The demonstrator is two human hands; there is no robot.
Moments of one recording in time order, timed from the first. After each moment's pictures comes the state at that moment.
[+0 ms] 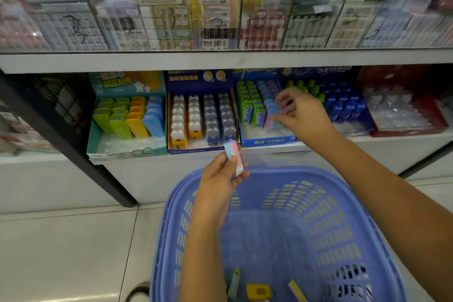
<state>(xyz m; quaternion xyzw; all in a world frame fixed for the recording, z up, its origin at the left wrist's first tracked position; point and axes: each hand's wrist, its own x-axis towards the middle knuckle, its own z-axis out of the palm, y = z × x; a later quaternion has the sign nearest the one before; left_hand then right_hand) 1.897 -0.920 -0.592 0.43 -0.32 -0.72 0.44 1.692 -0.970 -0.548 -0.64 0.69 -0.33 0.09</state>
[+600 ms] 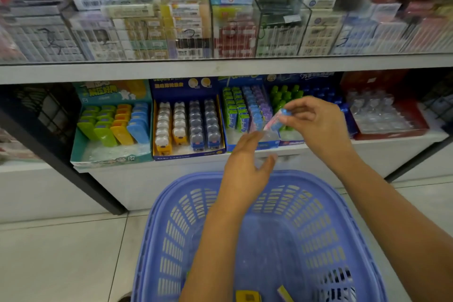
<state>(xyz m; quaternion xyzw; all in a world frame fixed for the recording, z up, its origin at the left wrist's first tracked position) 1.833 -0.929 -0.587 0.42 -0.76 -0.37 0.33 1.674 -0.921 -0.527 -0.52 0.67 -0.49 0.18</state>
